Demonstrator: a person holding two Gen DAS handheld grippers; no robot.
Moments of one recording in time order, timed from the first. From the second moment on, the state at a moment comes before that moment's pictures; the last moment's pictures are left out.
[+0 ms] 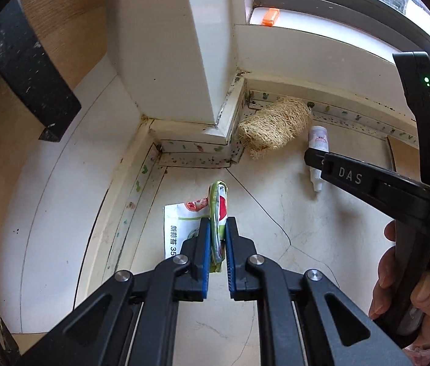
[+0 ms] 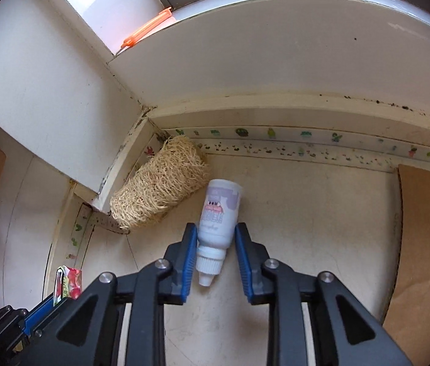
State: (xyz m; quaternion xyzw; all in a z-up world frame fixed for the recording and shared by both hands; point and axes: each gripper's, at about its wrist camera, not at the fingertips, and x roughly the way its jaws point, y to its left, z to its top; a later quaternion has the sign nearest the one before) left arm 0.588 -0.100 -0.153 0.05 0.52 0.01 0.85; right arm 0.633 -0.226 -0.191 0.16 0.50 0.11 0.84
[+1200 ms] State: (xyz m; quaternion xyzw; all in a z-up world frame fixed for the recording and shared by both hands) left arm 0.207 -0.053 -0.049 0.11 0.41 -0.17 0.89; right arm 0.169 -0.194 -0.066 0.17 0.41 0.08 0.89
